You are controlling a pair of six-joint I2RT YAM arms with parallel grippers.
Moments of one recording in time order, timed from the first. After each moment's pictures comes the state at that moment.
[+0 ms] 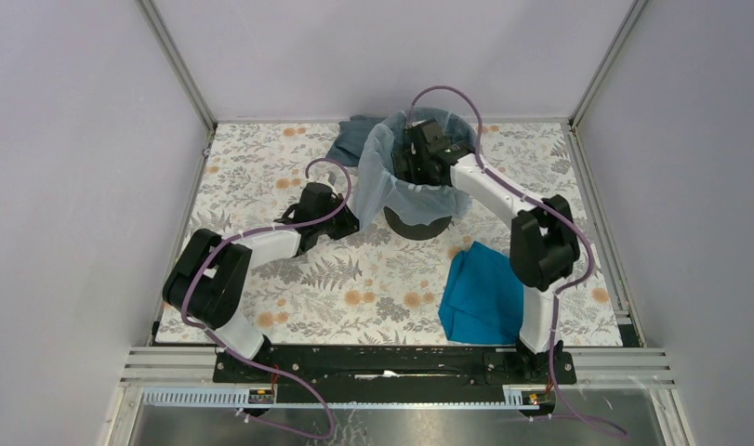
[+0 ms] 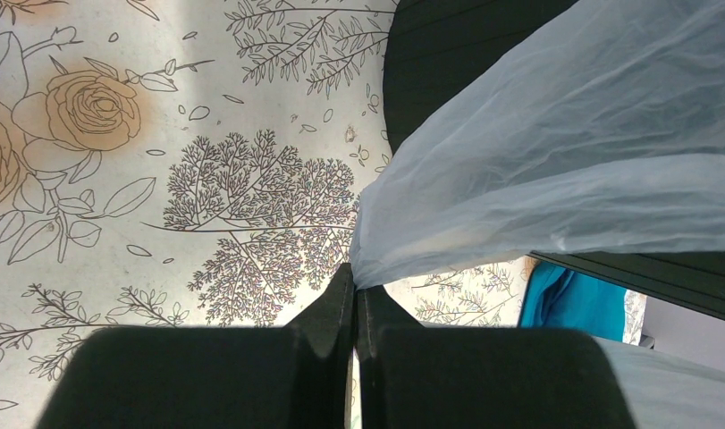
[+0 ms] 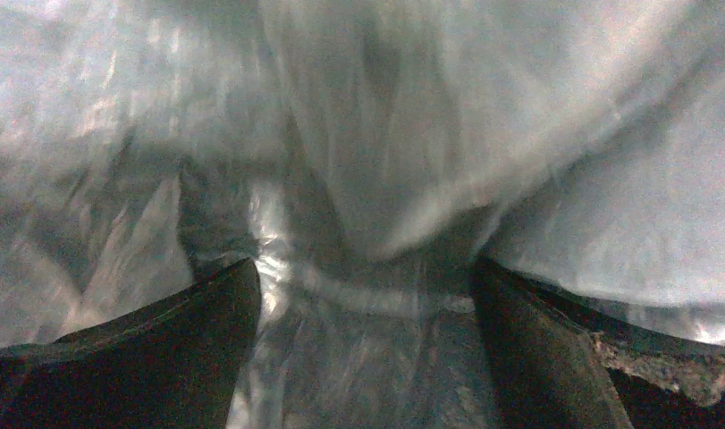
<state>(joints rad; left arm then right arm) -0.44 1.61 0.77 0.18 0.21 -0.78 0.53 1.93 1.66 -0.63 0.12 0.23</state>
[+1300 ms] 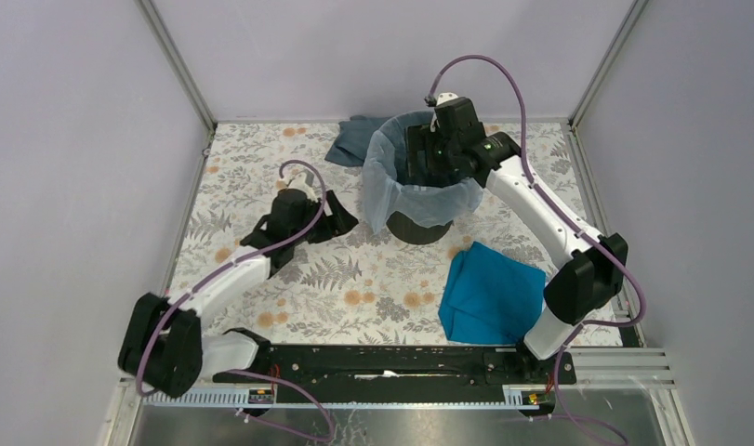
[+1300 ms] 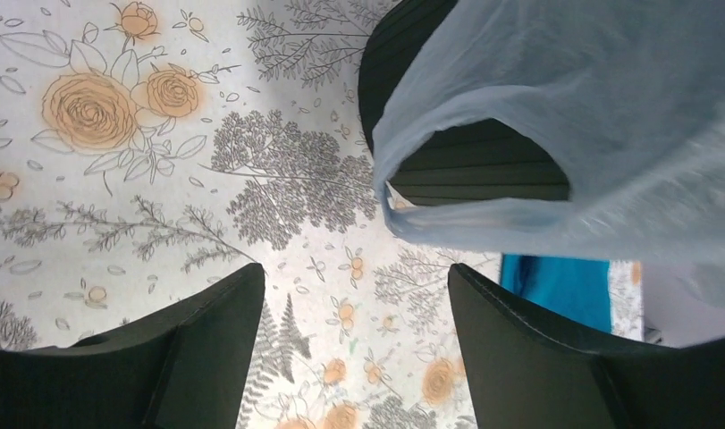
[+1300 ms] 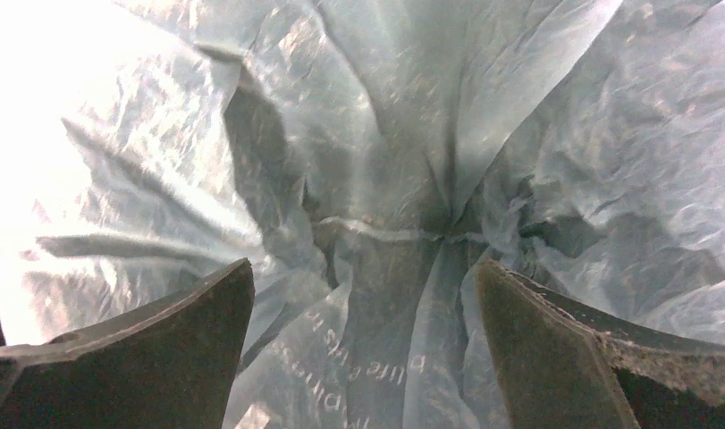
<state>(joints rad) -0.42 1.26 0.69 0.01 0.14 -0.70 0.53 1.68 1.68 -0.71 0.08 0.28</state>
